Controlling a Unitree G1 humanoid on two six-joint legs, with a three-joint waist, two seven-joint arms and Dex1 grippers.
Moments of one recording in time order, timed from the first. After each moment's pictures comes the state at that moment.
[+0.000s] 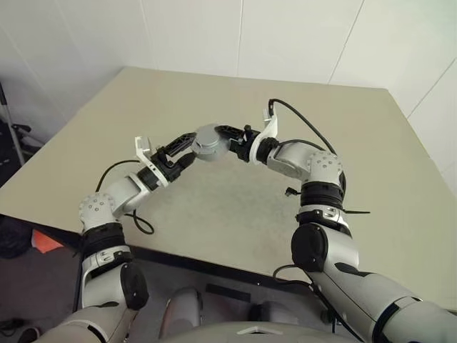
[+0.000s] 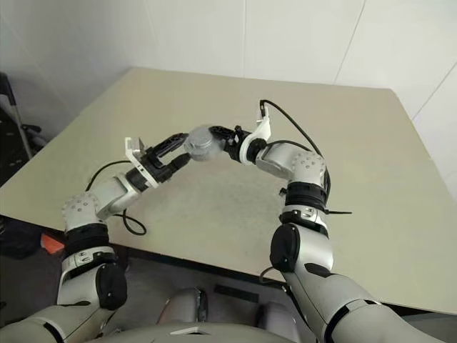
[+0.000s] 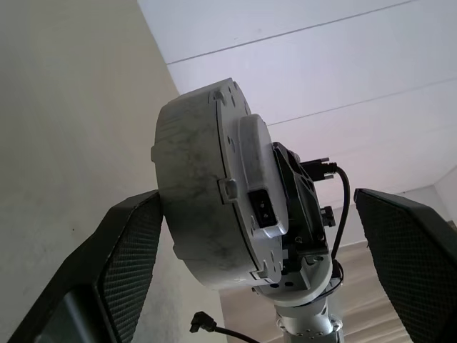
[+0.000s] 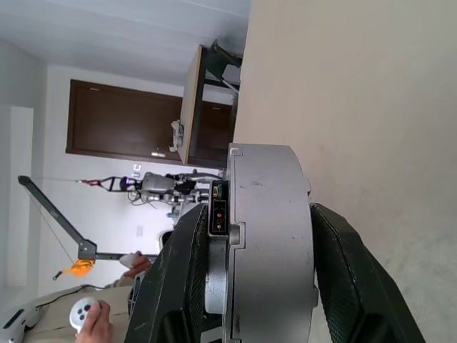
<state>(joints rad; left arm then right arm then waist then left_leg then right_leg) -0.54 0.19 0.60 0.30 -1.27 1.23 -0.26 -0.92 0.03 -0.58 0.51 1.05 1.20 -0.11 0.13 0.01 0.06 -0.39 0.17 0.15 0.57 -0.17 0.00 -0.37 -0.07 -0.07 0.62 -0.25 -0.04</state>
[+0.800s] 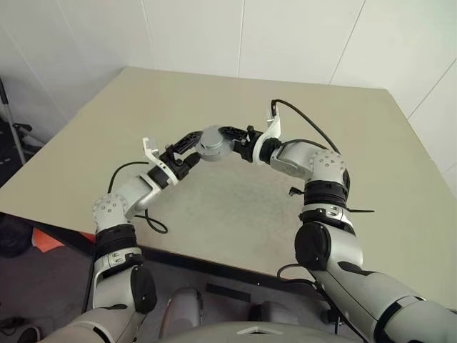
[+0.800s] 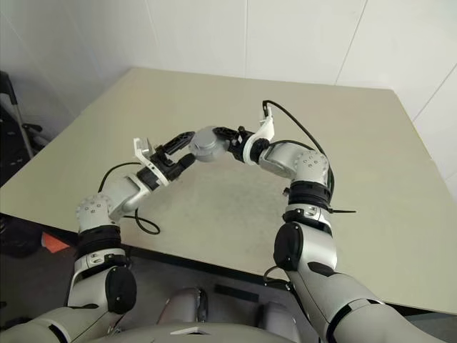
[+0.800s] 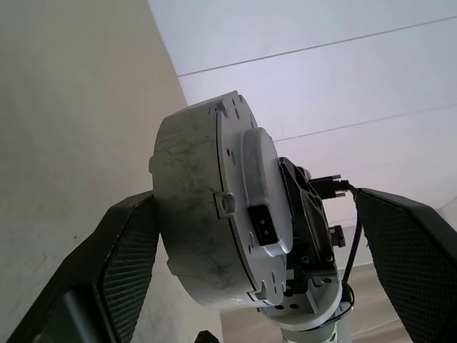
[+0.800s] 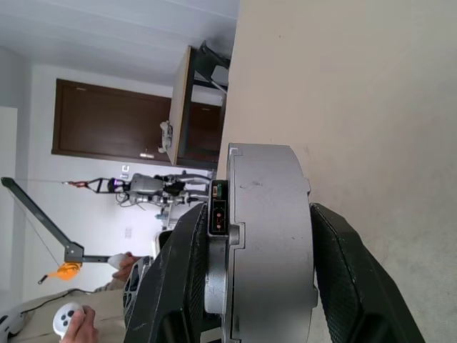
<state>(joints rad) -0.56 0.08 0.56 0.31 -1.29 1.10 -0.16 -0.93 0.01 -0.57 0.53 1.03 1.20 -0.10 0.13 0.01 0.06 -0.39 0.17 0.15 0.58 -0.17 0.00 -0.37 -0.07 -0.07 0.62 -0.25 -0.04</state>
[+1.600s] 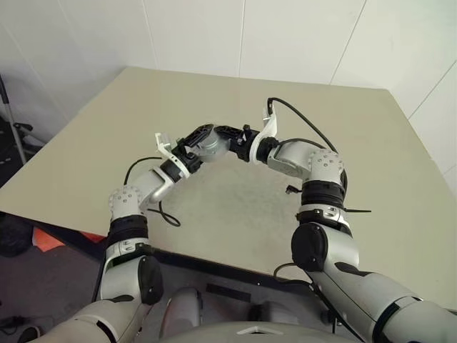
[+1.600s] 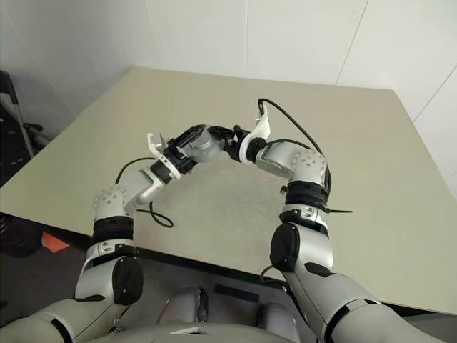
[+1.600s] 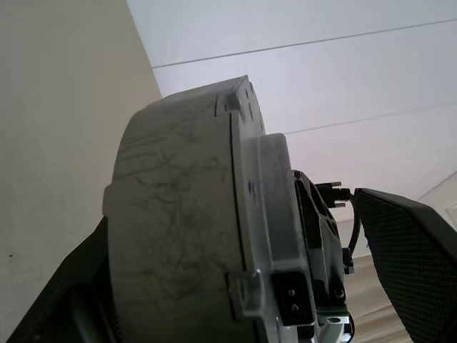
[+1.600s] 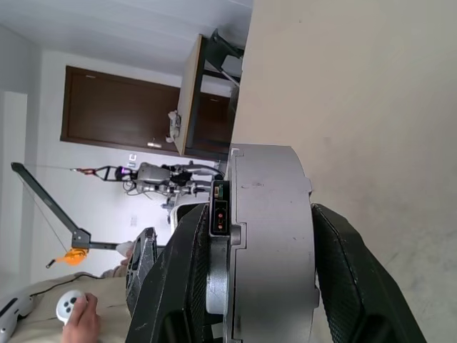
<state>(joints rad) -0.64 0.05 0.51 0.43 -1.28 1.05 -0.22 -0.93 0.04 -0.58 0.49 1.05 1.23 -0.12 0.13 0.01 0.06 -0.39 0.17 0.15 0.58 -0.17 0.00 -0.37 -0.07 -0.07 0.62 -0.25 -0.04</state>
